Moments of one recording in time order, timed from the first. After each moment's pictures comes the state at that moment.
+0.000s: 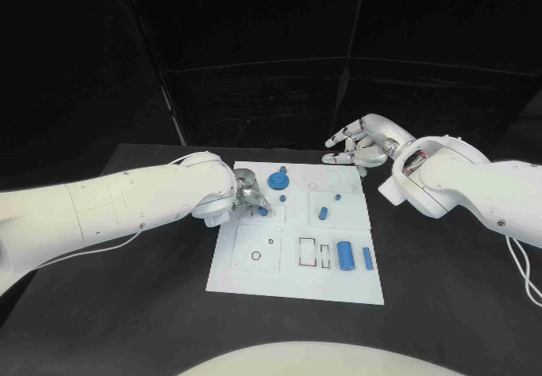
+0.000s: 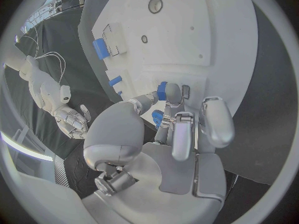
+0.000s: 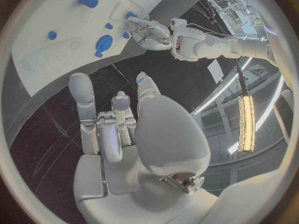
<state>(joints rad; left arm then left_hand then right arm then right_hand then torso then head) 1.29 -0.61 -0.17 1.33 -0.94 0.01 -0.54 1.06 -0.03 0.63 -0.02 0.13 0.86 0.09 0.60 0.53 1.19 0.01 0.84 0.67 1.47 -0.06 1.54 1.31 0.09 1.42 0.04 1.30 1.17 1.29 -0.82 -0.04 1.55 -0.98 -0.38 -0.09 1.42 -0.04 -0.12 0.18 0.32 0.87 0.18 0.16 0.07 1.12 0.09 1.10 0.95 1.47 0.02 1.57 1.31 0.15 1.26 0.11 1.00 0.69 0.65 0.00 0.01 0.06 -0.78</state>
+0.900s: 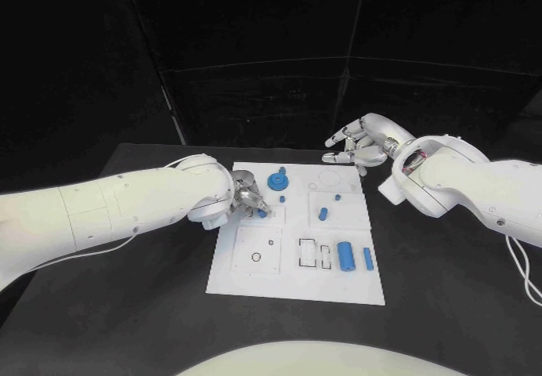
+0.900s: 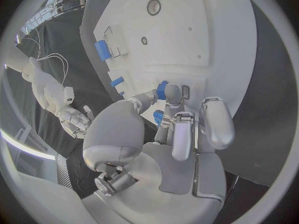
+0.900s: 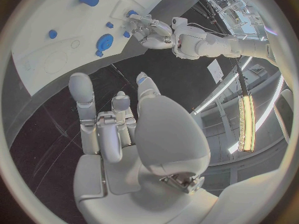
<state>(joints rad) 1.28 -0.64 -0.17 1.37 -0.94 -0.02 -0.51 1.09 -0.06 0.60 -0.05 0.13 0.87 0.08 0.63 0.54 1.20 0.01 0.87 0.69 1.46 -0.07 1.54 1.31 0.09 1.42 0.04 1.30 1.18 1.29 -0.82 -0.04 1.54 -0.98 -0.38 -0.09 1.42 -0.04 -0.12 0.19 0.32 0.87 0.18 0.16 0.07 1.12 0.09 1.10 0.95 1.47 0.02 1.57 1.31 0.15 1.26 0.11 1.00 0.69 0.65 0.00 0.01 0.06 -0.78</state>
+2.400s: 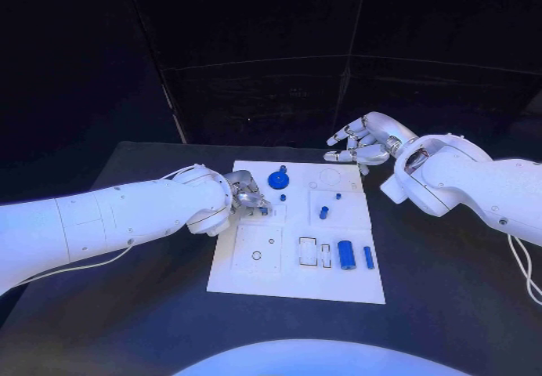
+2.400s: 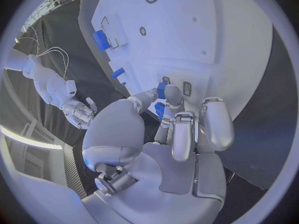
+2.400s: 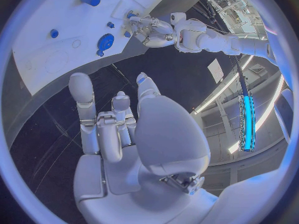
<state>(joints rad) 1.24 -0.67 -0.17 1.41 -0.95 -0.21 -0.46 1.10 -0.06 0.60 -0.05 0.13 0.87 0.08 0.64 0.54 1.20 0.01 0.89 0.71 1.47 -0.07 1.55 1.31 0.09 1.43 0.04 1.31 1.20 1.29 -0.82 -0.04 1.54 -0.98 -0.38 -0.09 1.42 -0.04 -0.12 0.19 0.33 0.87 0.18 0.16 0.07 1.12 0.09 1.10 0.95 1.47 0.02 1.57 1.31 0.15 1.26 0.11 1.00 0.69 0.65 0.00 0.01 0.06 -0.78</state>
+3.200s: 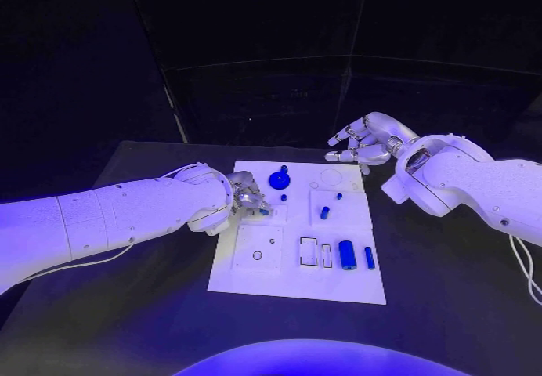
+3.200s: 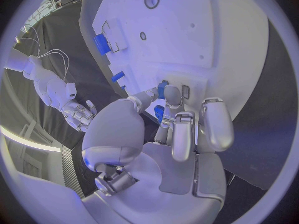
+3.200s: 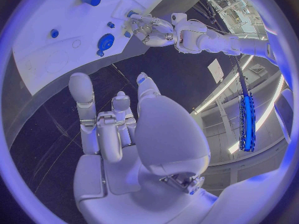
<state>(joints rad) 1.24 -0.67 -0.17 1.40 -0.95 -0.16 -0.47 1.10 -0.06 0.60 -0.05 0.14 0.87 0.08 0.64 0.54 1.21 0.01 0.90 0.72 1.47 -0.07 1.55 1.31 0.09 1.43 0.03 1.31 1.20 1.29 -0.82 -0.04 1.54 -0.98 -0.38 -0.09 1.42 -0.04 -0.12 0.19 0.33 0.87 0.18 0.16 0.07 1.12 0.09 1.10 0.95 1.47 0.02 1.57 1.31 0.15 1.26 0.11 1.00 0.69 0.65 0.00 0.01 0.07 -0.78</state>
